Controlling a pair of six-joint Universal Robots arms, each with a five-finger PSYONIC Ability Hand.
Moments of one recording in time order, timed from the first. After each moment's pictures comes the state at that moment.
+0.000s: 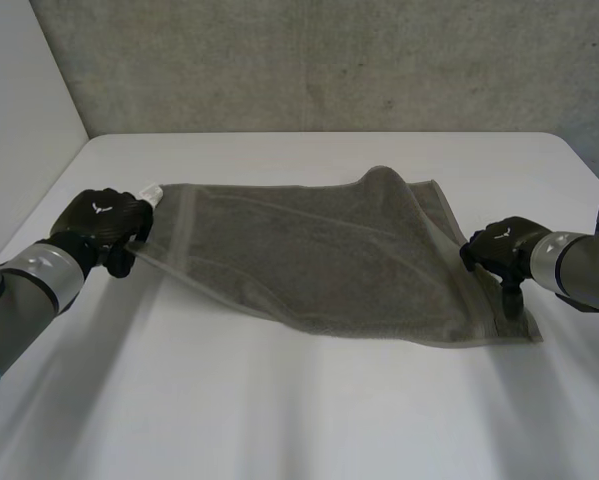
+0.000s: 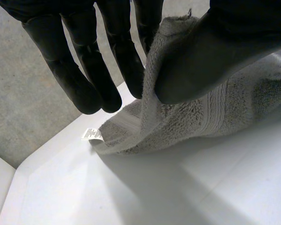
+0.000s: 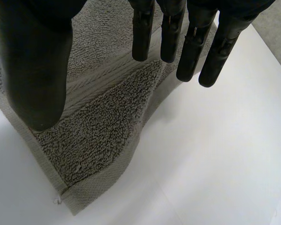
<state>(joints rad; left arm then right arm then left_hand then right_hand) 4.60 -1.85 -1.73 3.34 -1.27 3.56 1.74 -0.97 1.21 0.43 1.38 2.34 1.46 1.52 1.55 1.52 1.49 0.42 0.42 0.42 0.41 0.21</state>
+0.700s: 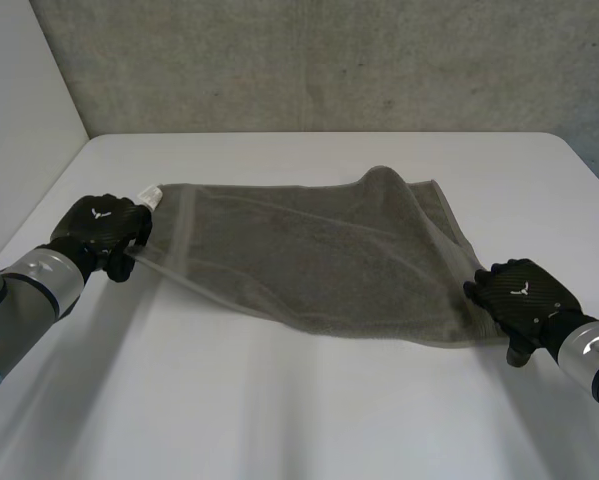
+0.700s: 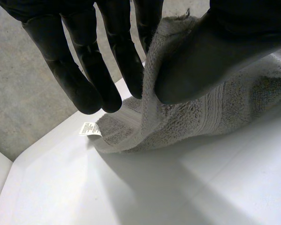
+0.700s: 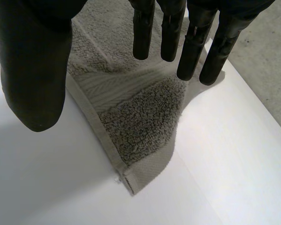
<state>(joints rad) 4.61 -1.87 -1.74 3.35 -1.27 3.55 1.55 -1.31 2.00 -0.21 1.09 2.32 1.46 1.52 1.55 1.52 1.49 0.40 0.41 0.41 0.39 0.20</state>
